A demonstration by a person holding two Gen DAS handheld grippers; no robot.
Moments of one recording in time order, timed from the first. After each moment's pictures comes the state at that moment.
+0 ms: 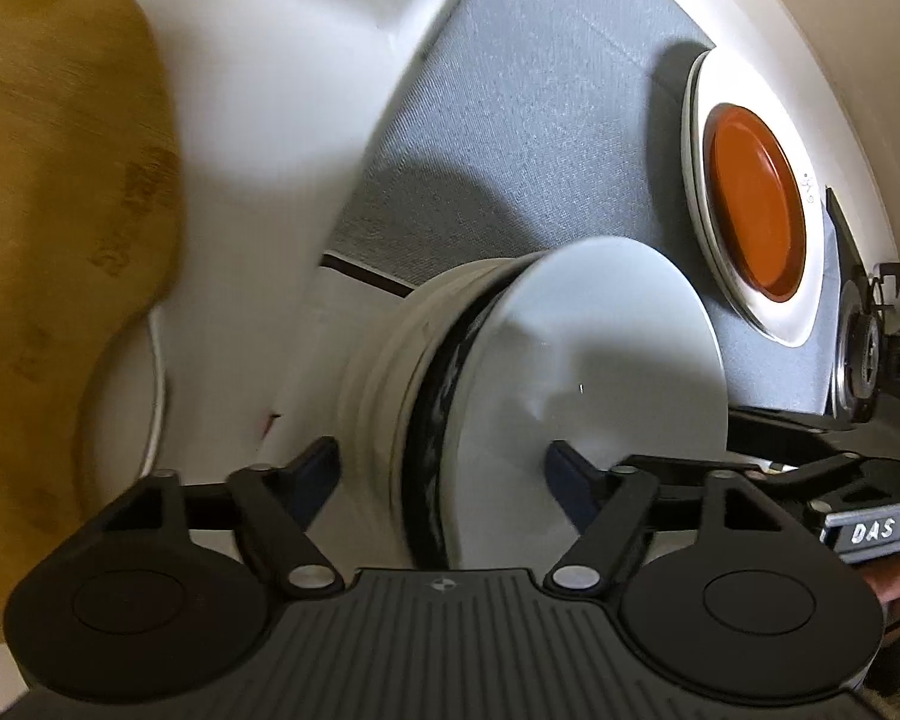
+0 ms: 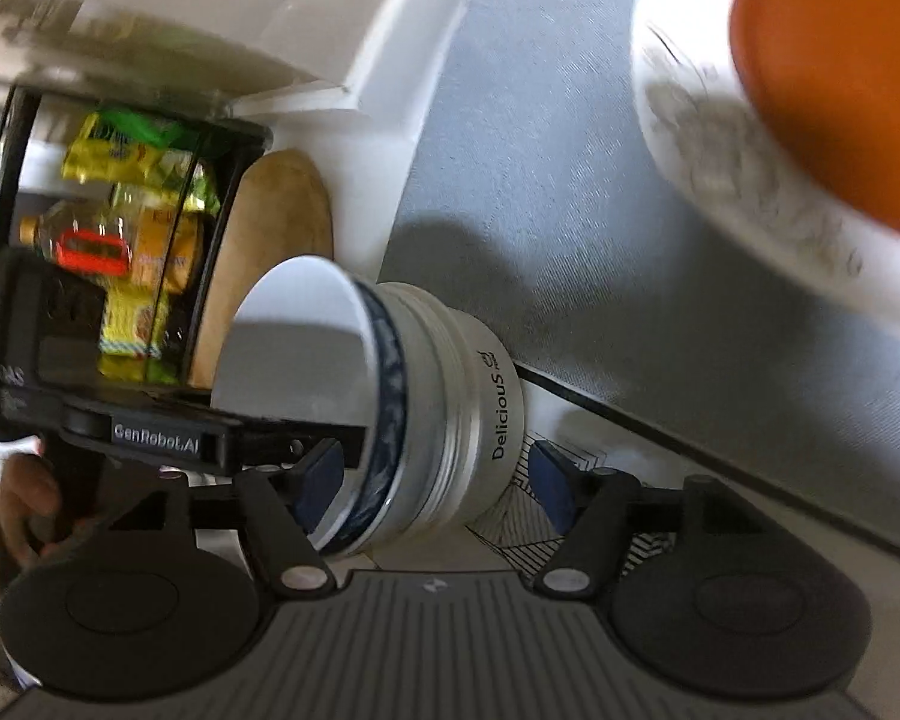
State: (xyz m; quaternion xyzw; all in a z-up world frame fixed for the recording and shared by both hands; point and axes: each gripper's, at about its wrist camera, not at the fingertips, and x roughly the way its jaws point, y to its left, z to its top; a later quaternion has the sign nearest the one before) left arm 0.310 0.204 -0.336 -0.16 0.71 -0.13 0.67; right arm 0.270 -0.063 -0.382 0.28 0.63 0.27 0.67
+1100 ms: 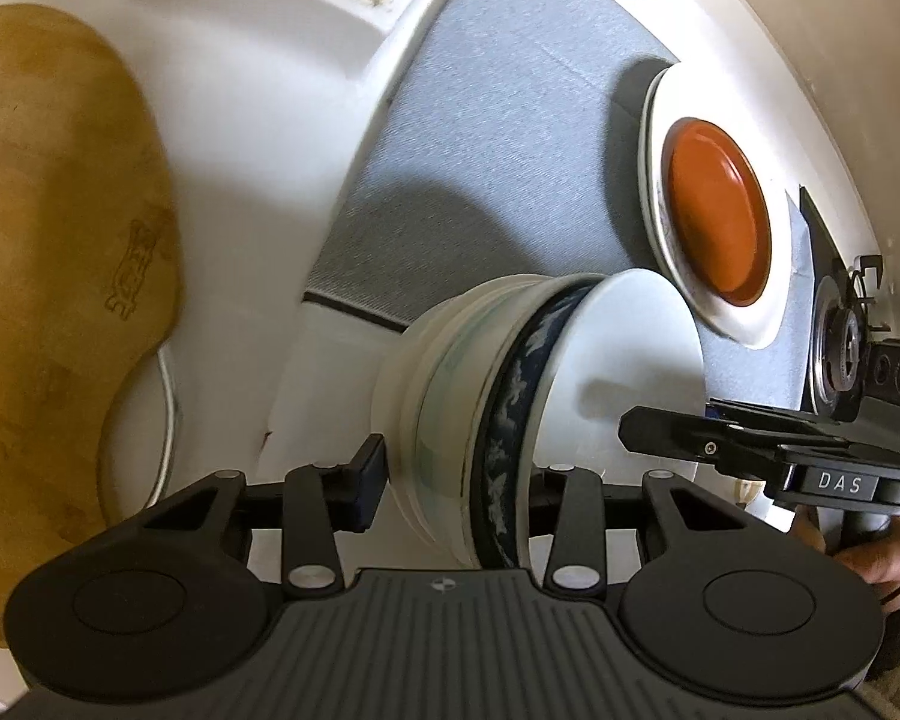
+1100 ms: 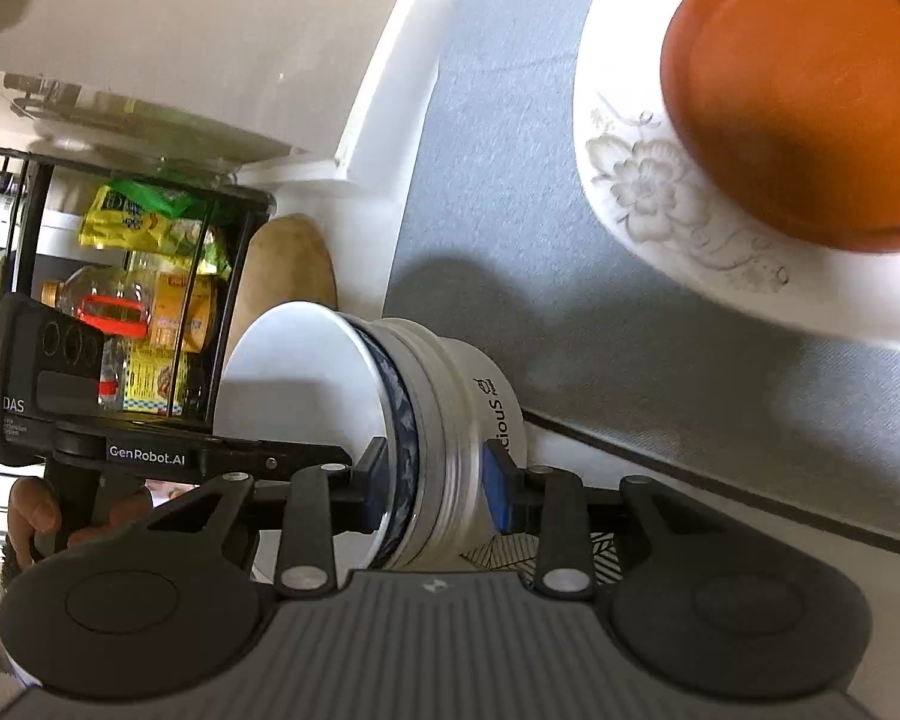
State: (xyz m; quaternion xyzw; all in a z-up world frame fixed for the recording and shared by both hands) left arm 0.320 0.203 -0.306 -0.15 0.70 -0.15 0.68; right arm 0.262 -0.086 -0.360 0.30 0.59 0.25 0.71
